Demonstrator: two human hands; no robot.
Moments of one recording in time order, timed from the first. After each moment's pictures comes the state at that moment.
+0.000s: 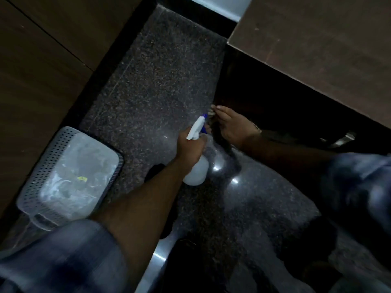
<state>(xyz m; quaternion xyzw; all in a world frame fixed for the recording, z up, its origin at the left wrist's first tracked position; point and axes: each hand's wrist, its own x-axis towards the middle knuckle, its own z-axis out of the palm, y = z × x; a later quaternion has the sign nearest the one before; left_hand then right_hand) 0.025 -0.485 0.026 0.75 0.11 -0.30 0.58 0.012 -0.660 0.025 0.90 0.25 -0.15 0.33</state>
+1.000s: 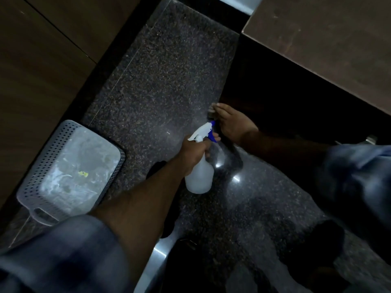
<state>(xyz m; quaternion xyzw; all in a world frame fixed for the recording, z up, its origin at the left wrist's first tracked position) 0.021 -0.474 0.016 0.72 0.14 -0.40 0.55 0.031 -0.652 -0.014 0.87 0.28 -0.19 0.36</state>
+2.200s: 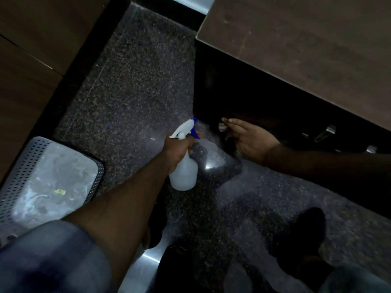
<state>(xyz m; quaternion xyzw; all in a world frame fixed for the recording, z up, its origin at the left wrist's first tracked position) 0.035 -0.499 0.017 0.74 0.18 -0.39 0.52 -0.054 -0.725 0.008 0.87 0.26 -0.19 0.38</state>
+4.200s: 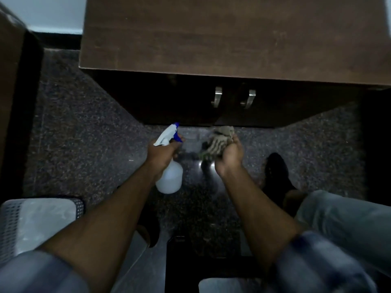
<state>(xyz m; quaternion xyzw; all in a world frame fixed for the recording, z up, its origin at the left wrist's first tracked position) -0.049 -0.554 0.106 0.76 0.02 -0.44 0.47 -0.181 -0.665 0.050 -0.15 0.60 -0.31 0.73</state>
